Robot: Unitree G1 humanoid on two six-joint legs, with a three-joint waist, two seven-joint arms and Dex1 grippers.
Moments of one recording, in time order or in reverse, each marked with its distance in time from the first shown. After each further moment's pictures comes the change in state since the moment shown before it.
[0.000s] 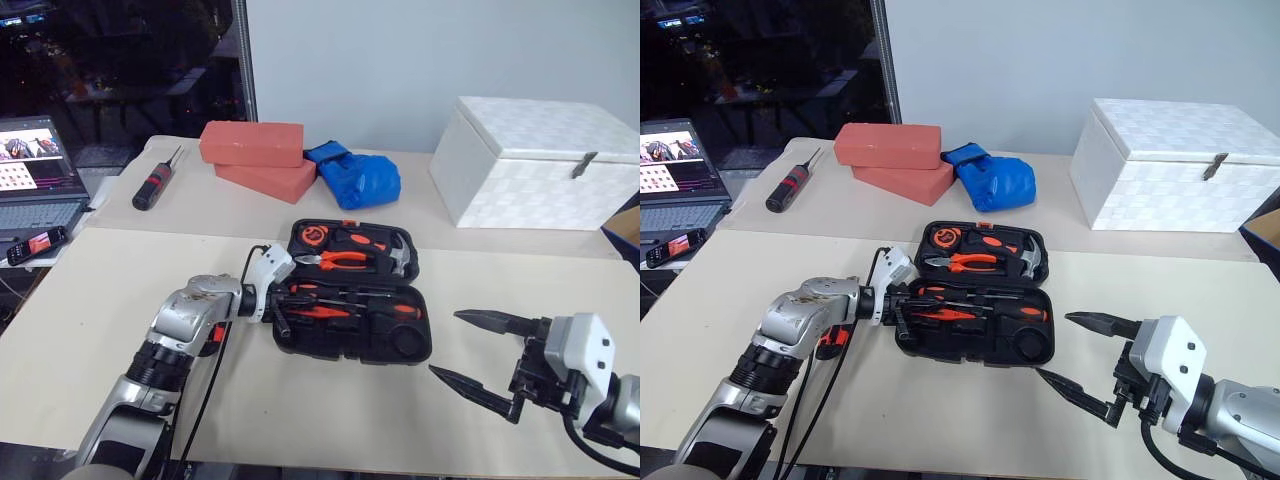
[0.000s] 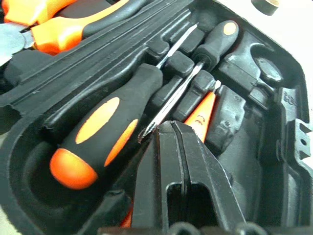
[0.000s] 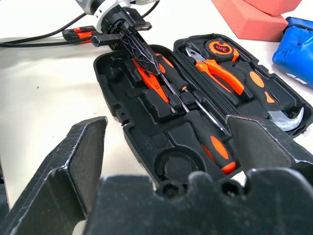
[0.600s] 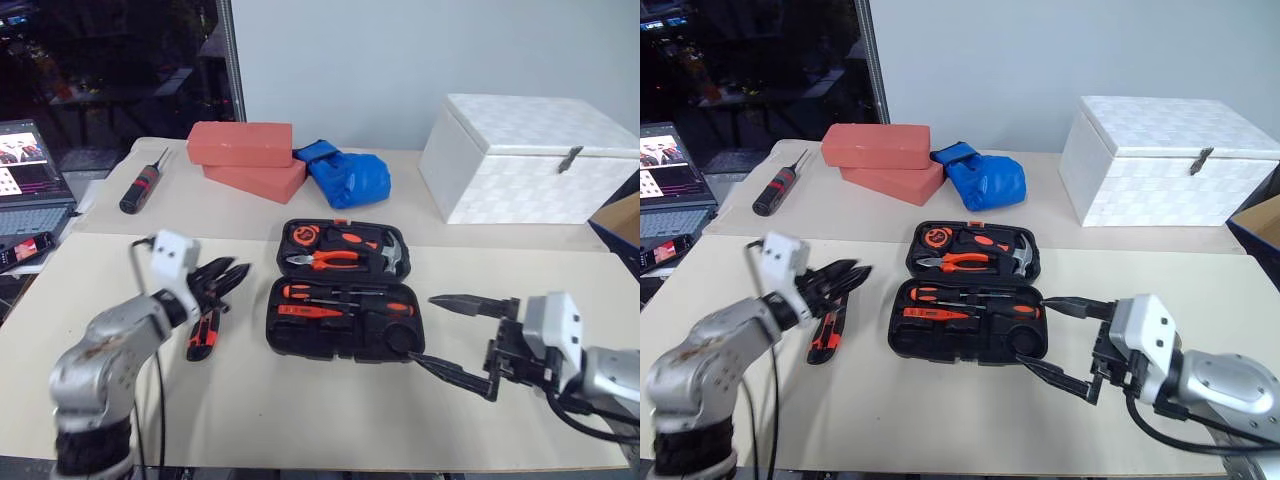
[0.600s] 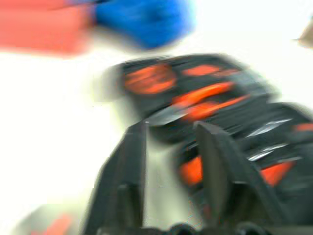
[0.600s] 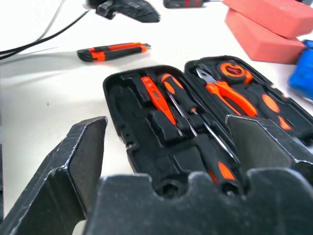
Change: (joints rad) left arm 0.457 -0.050 0.566 -0.640 -0.104 0.222 0.560; right arm -0.276 -0.006 0.216 0.160 -0.009 -0.032 0.077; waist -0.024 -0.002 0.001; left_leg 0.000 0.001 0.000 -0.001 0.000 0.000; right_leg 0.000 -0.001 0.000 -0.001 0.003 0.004
